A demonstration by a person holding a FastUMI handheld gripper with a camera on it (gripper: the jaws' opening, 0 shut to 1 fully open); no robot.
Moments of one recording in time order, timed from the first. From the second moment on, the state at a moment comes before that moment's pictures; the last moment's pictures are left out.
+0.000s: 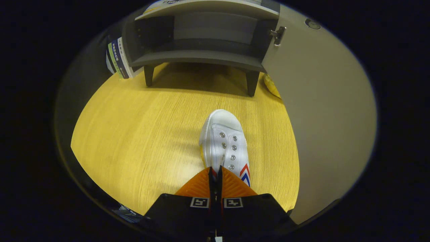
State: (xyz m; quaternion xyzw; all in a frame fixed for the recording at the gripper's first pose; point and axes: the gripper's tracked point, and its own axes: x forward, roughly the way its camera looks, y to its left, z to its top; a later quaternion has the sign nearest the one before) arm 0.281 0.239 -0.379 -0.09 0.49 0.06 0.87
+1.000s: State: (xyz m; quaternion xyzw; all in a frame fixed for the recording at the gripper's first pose) arm 0.370 0.320 -0.072 -0.06 0.22 0.08 0.97
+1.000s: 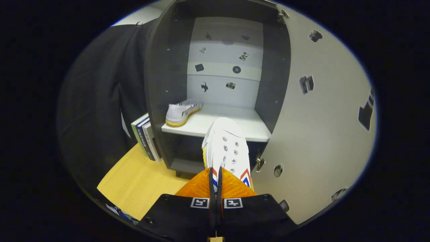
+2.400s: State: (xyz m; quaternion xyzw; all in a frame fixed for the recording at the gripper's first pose) arm 0.658 0.329 -0.085 -0.02 0.25 0.05 0.97
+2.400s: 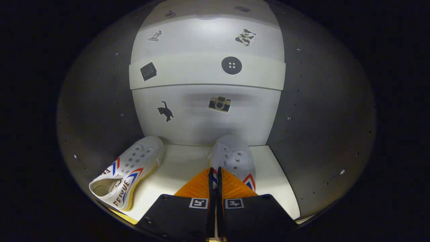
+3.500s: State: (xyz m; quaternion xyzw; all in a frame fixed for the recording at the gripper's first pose) arm 0.354 0.345 0.014 -0.01 0.03 0.07 1.00
